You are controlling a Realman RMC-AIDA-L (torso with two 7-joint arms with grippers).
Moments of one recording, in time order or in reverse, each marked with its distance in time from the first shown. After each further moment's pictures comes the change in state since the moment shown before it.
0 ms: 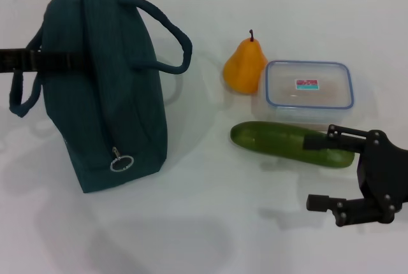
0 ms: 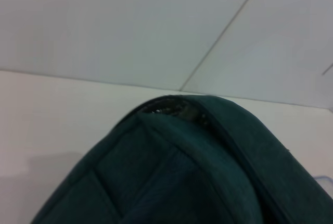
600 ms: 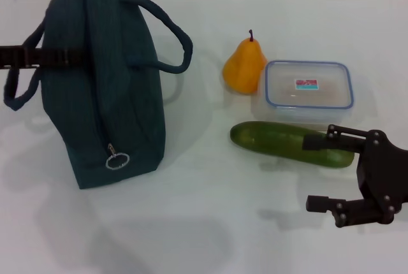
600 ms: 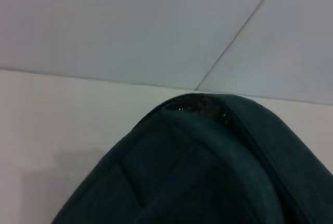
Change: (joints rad) left arm -0.019 0.012 -0.014 -0.010 0.044 -0.019 -0.001; right arm 0.001 0.000 -0.002 -0.001 0.001 -0.001 -0.014
